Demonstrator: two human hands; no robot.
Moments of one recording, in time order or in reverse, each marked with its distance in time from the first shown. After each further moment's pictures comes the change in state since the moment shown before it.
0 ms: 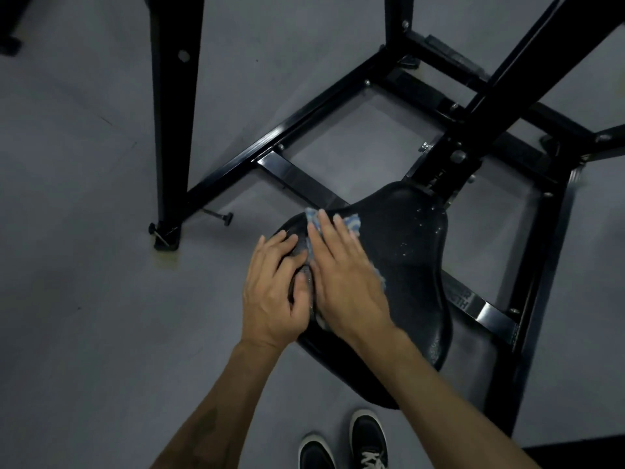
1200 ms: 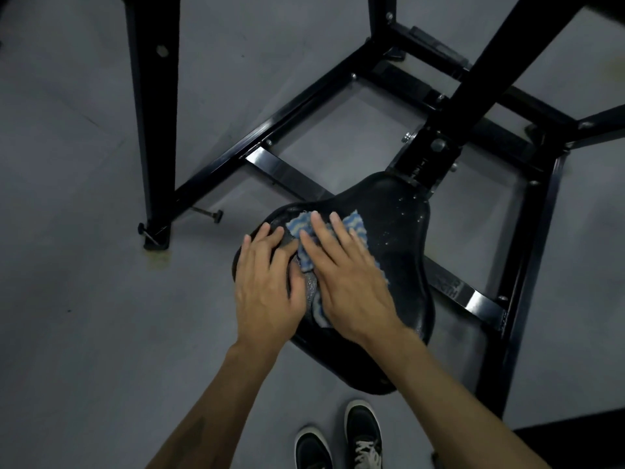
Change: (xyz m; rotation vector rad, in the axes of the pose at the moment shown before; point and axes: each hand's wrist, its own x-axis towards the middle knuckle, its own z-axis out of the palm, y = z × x) left_hand -0.003 0.024 0.003 0.188 -0.069 -0.087; right_hand -0.025 0.026 -0.008 -0.031 -0.047 -0.074
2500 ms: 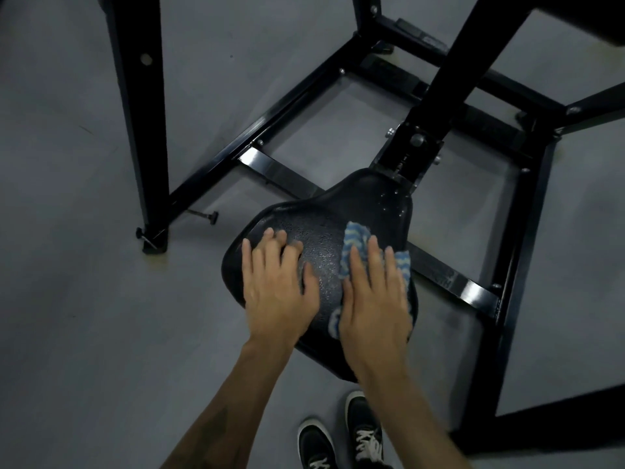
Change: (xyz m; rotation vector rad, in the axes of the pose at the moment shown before) left_hand 0.001 0.032 0.007 0.200 -0.134 -0.022; right_hand -0.060 -0.003 0.006 -0.015 0.192 0.531
